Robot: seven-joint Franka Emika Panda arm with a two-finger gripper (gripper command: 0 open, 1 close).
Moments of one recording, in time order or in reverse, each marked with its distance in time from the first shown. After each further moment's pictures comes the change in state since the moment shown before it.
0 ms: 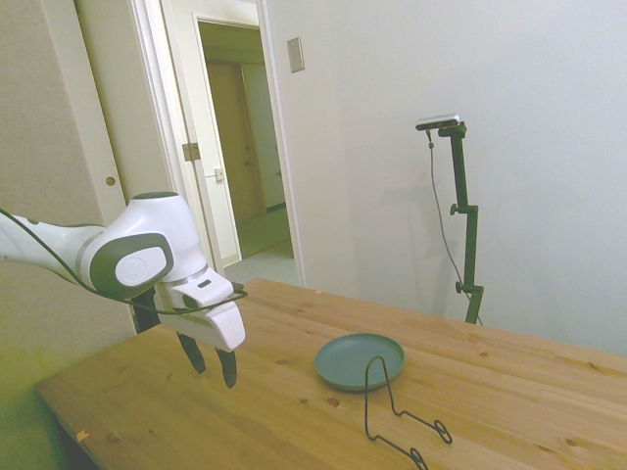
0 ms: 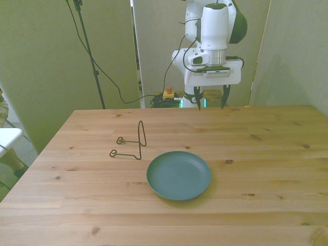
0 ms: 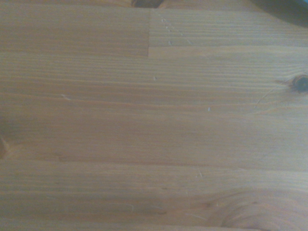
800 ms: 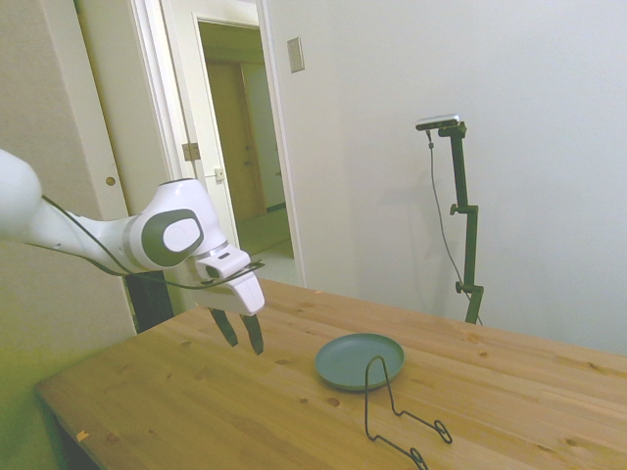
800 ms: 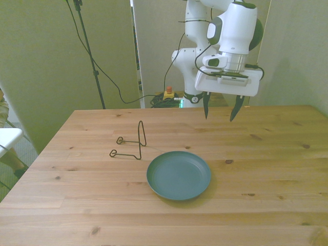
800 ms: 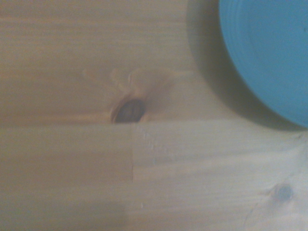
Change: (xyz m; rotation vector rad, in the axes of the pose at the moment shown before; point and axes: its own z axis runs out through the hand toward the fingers) arm 0.058 -0.110 0.005 -0.093 0.170 0.111
